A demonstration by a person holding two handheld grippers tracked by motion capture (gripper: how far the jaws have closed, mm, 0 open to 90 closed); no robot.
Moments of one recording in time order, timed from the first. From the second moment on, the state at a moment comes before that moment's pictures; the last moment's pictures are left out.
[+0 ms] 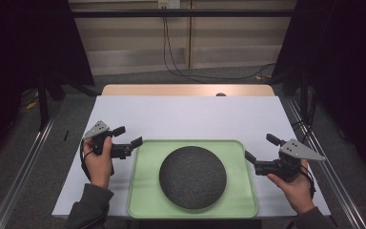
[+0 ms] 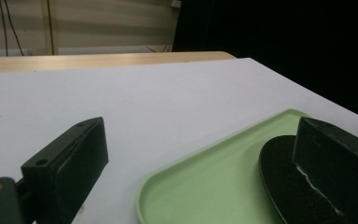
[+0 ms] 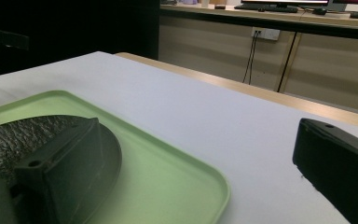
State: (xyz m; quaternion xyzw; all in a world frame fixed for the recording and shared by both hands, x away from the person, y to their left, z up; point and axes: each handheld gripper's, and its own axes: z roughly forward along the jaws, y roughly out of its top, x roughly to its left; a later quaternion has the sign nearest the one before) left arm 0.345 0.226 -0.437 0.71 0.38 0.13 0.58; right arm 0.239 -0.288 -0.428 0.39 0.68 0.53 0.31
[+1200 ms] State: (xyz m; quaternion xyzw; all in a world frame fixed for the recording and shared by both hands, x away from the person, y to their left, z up) left arm 0.318 0.282 -0.431 0.70 0.39 0.16 0.58; right arm 0.242 -0.294 -0.432 0.41 0.68 0.52 0.30
